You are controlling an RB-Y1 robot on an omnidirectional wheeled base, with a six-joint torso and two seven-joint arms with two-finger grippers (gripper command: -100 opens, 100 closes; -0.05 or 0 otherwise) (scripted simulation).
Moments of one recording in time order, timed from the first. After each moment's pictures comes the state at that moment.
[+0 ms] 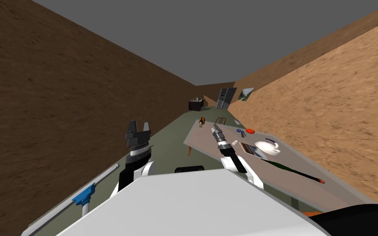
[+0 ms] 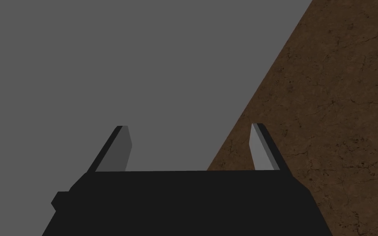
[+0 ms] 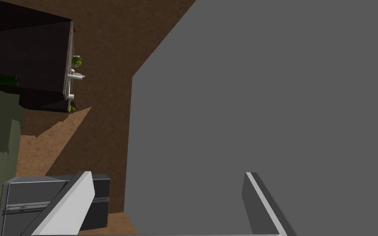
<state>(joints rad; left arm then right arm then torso) 0.51 0.01 -0.01 -2.32 0.06 -0.63 -0.14 0.45 -0.26 0.01 -2.07 0.03 -0.34 -0.06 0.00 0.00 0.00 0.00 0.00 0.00</state>
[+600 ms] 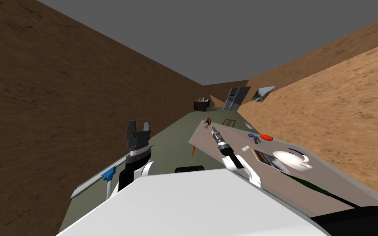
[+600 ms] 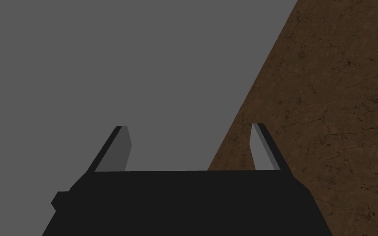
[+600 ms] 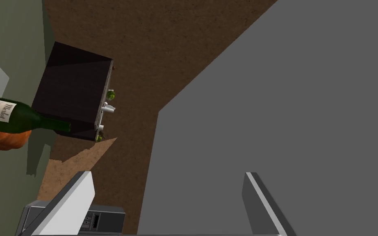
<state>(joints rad) 0.51 0.01 -0.01 -2.32 0.06 -0.63 -0.14 0.41 -0.34 0.01 -1.92 0.04 -0.28 -0.06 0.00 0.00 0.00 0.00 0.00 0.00</state>
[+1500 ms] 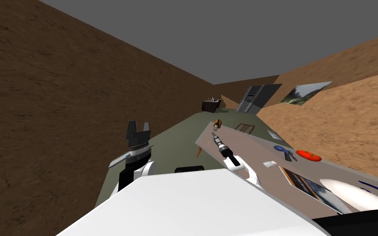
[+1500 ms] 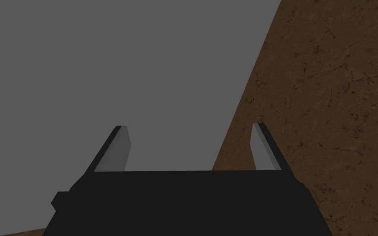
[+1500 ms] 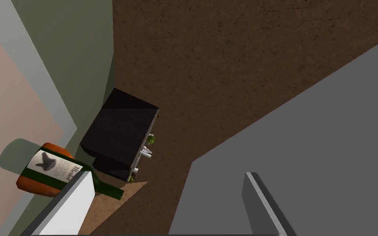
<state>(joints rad) 0.51 0.01 -0.01 -2.32 0.06 -0.63 -0.14 0.35 -0.42 0.03 -1.68 0.08 -0.19 -0.07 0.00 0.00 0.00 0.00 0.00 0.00</state>
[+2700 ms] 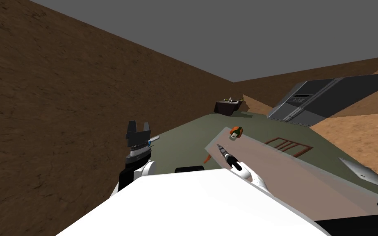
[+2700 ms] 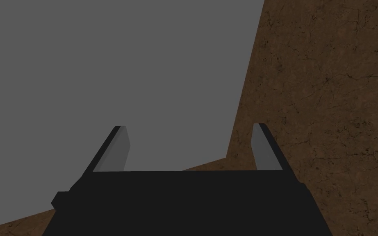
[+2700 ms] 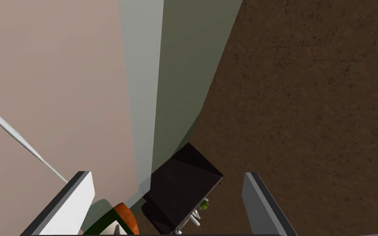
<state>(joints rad) 0.51 0.01 -0.01 -2.32 0.06 -0.63 -0.14 0.29 -0.52 0.10 -1.26 0.16 -0.03 -0.15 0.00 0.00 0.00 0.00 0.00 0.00</state>
